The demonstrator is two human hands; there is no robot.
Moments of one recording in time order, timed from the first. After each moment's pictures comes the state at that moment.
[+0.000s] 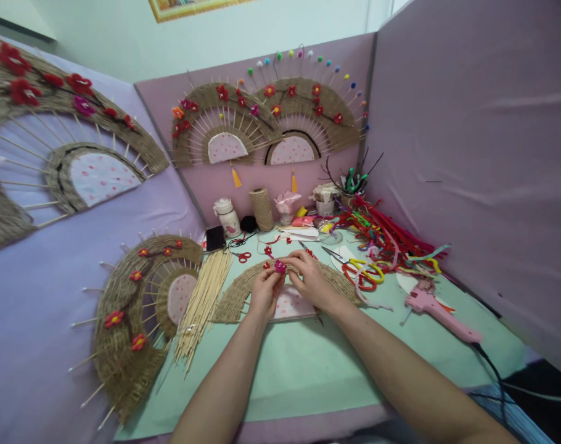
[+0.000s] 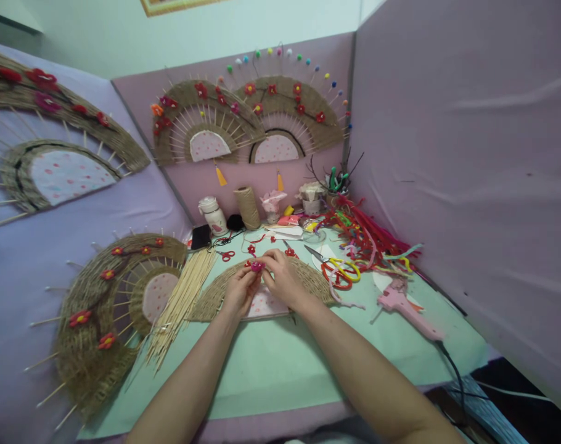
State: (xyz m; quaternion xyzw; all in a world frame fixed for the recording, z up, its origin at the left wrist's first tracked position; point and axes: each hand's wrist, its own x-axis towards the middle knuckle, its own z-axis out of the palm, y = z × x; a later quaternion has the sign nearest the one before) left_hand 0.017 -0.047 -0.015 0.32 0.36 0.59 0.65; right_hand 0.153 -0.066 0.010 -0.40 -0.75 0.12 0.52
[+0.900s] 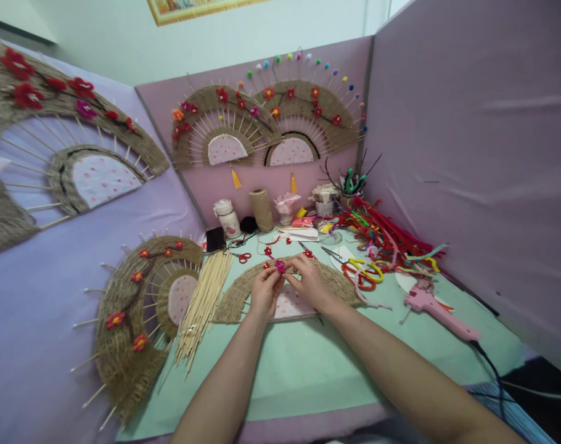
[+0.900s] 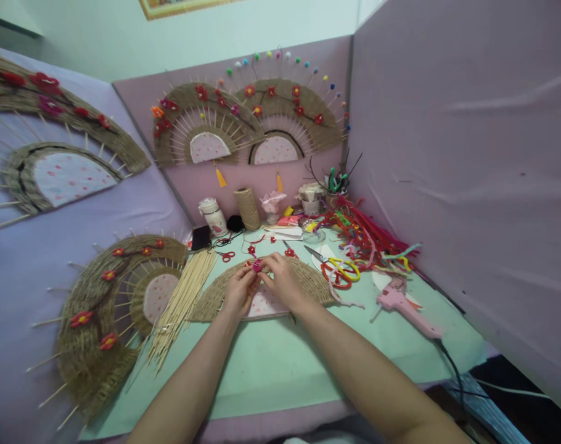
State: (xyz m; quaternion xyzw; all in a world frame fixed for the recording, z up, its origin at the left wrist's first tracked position) left_hand 0.017 -0.046 -0.014 0.32 0.35 0.60 0.65; right_hand 0.148 -0.064 0.001 -0.43 -0.72 0.14 0.53
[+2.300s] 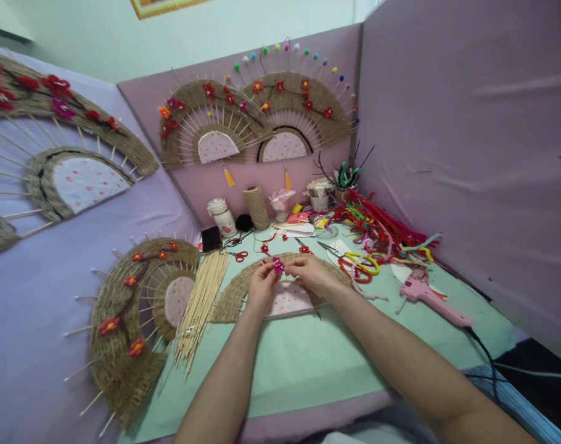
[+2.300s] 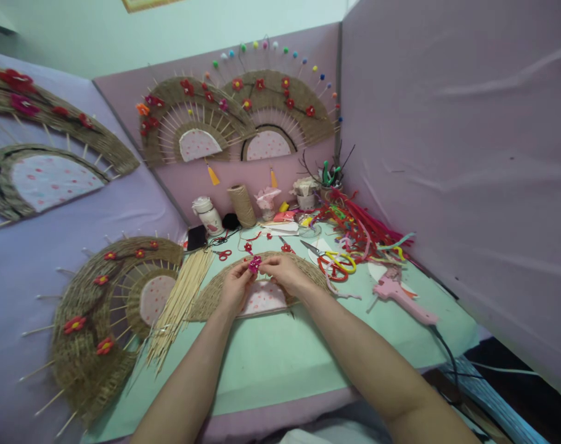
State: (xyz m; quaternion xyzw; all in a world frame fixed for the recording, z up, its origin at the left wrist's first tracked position) left_hand 0.013 -0.042 -0.015 0.44 0.36 0.57 0.60; right_hand 0.155 -0.059 0.010 -0.45 -0.47 0.59 0.48
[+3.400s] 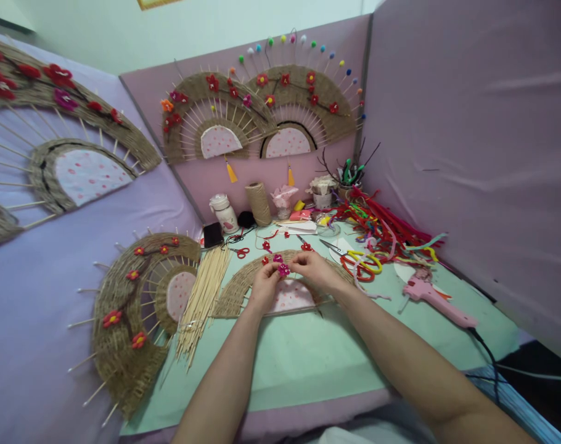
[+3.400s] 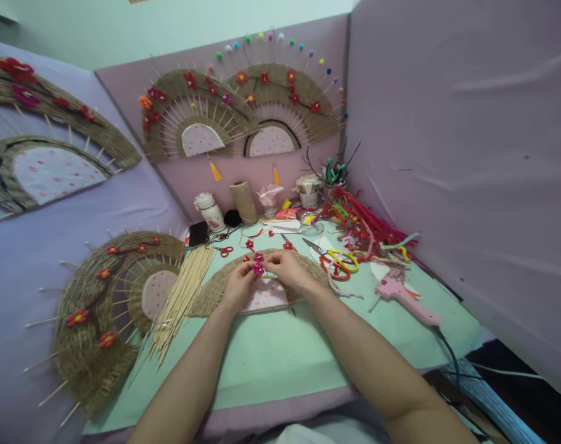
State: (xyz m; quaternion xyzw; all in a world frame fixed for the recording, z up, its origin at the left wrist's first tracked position) left_hand 0.012 -0.044 -0.016 0.51 0.39 0.52 0.56; right_hand 0.168 -0.049 0.001 -0.44 -0.64 0.43 0.47
